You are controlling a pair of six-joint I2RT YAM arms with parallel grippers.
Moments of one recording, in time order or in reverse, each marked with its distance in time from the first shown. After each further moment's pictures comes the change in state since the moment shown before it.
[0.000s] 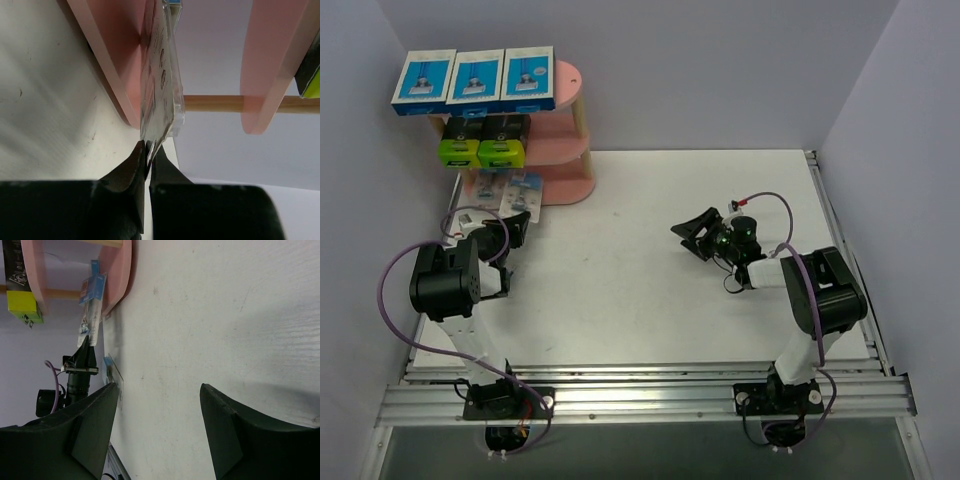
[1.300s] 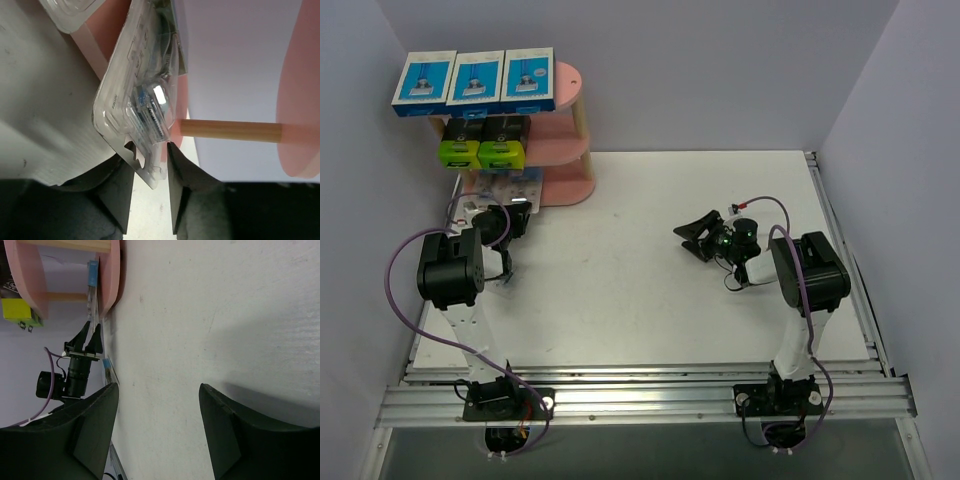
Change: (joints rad) left arm -0.014 0.135 0.231 -0.174 -0.044 0.089; right arm -0.063 0.201 0.050 0.143 -0.097 0.021
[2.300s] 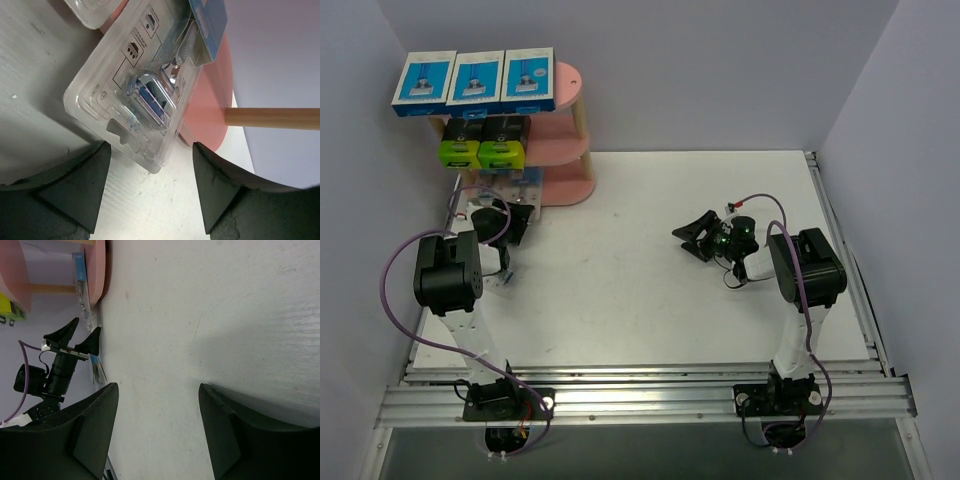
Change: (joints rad) left arm 0.000 -0.060 0.025 -0.237 -0.012 0.233; right arm -0.005 0.046 0.049 -0.051 -0.026 -0.062
